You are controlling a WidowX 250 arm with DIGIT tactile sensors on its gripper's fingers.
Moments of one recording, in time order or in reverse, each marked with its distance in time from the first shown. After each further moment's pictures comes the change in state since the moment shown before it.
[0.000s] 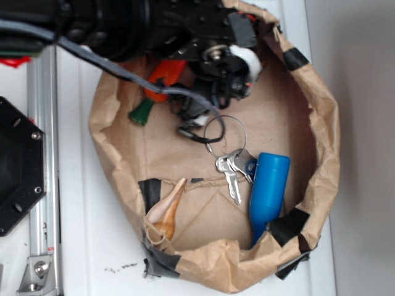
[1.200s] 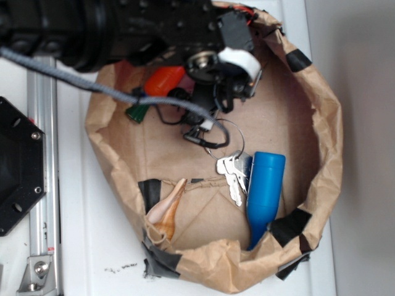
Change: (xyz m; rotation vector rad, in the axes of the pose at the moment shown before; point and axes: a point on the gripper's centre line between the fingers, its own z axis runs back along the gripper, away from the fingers) arm 0.019 0.008 0.029 0.094 -0.070 0.085
